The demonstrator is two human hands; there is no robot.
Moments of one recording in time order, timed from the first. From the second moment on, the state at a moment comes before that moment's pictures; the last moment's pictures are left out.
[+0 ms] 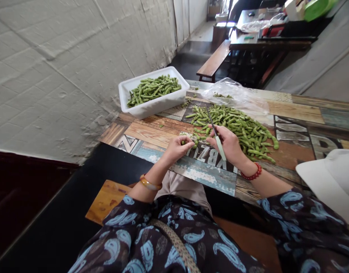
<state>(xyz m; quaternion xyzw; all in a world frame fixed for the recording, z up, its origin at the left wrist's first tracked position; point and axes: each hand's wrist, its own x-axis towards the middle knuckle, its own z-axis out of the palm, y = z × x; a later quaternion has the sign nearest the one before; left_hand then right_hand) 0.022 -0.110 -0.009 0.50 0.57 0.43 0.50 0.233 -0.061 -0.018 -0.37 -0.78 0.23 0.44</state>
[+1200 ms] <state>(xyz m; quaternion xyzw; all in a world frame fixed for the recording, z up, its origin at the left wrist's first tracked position) 0.023 -0.125 0.005 0.44 0.50 0.50 0.55 0.230 -0.082 -0.014 -0.26 -0.90 0.21 0.29</state>
